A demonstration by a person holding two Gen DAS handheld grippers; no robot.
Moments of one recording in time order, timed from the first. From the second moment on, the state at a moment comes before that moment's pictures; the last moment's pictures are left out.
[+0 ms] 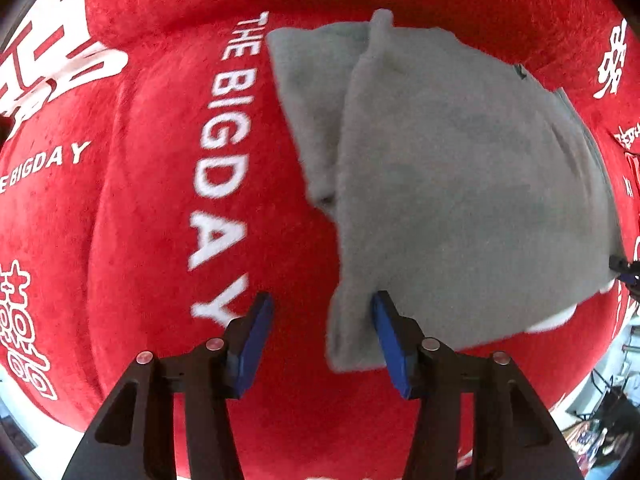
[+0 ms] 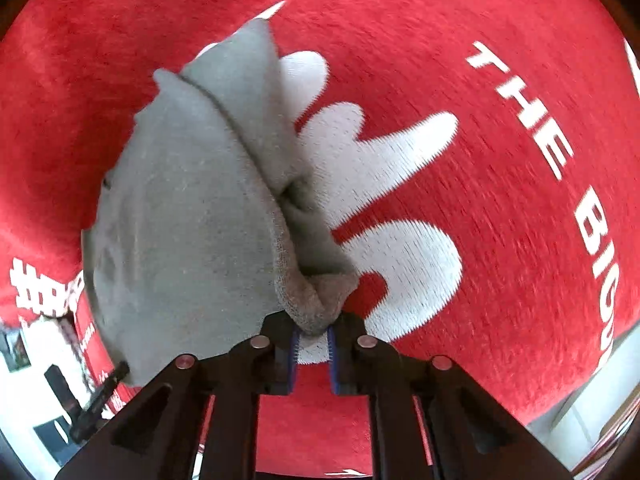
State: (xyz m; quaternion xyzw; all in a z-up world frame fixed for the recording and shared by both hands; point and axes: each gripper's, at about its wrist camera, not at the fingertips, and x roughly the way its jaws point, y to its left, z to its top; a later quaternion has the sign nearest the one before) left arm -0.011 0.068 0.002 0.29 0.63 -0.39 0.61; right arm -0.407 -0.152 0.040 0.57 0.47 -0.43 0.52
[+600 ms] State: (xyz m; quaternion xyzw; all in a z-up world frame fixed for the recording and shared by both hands) left arm 0.039 -0.064 0.013 0.22 0.59 -0.48 0.61; right arm -0.255 -0.187 0.040 0.49 0.49 -0.36 0.62
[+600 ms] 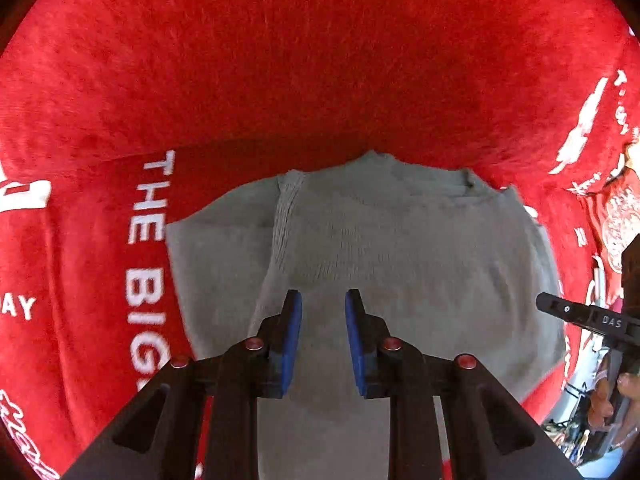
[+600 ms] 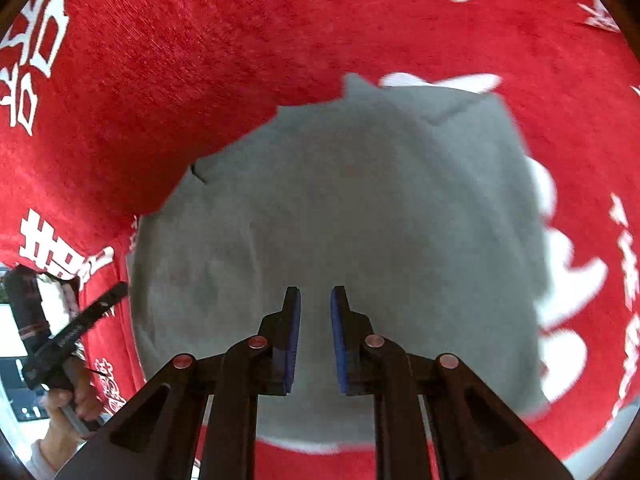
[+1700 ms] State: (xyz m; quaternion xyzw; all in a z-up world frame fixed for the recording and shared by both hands) left arm 0.017 0.056 0.030 0.27 0.62 -0.34 0.65; right arm -0.274 -0.087 0.034 0.58 0.49 -0.31 0.56
